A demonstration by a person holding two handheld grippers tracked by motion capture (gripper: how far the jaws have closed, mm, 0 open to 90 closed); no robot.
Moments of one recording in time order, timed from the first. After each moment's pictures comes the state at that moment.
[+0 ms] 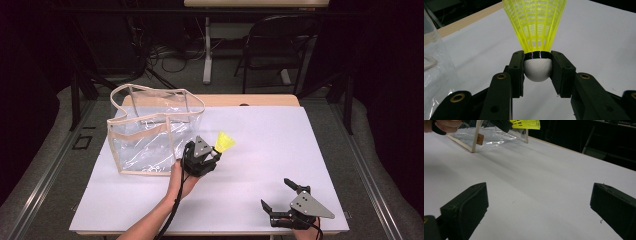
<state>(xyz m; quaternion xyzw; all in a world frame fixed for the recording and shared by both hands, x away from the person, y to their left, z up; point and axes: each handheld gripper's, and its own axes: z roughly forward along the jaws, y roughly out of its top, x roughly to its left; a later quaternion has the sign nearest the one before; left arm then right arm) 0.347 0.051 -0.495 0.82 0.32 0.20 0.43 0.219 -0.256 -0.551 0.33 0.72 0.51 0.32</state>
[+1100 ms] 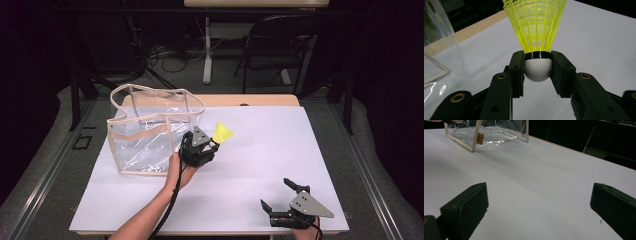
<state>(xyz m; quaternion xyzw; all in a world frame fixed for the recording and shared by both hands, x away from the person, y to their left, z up) 0.366 0.054 -0.478 0.82 0.32 0.21 0.43 0.220 -0.256 -0.551 0.33 0.73 0.51 0.32</state>
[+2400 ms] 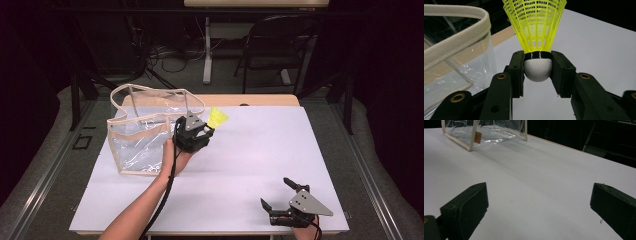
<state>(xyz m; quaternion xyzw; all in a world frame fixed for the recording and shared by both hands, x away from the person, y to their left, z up) 0.387 0.068 -0.443 0.80 0.33 0.23 0.44 0.223 -0.256 -0.554 0.33 0.73 0.51 0.31</state>
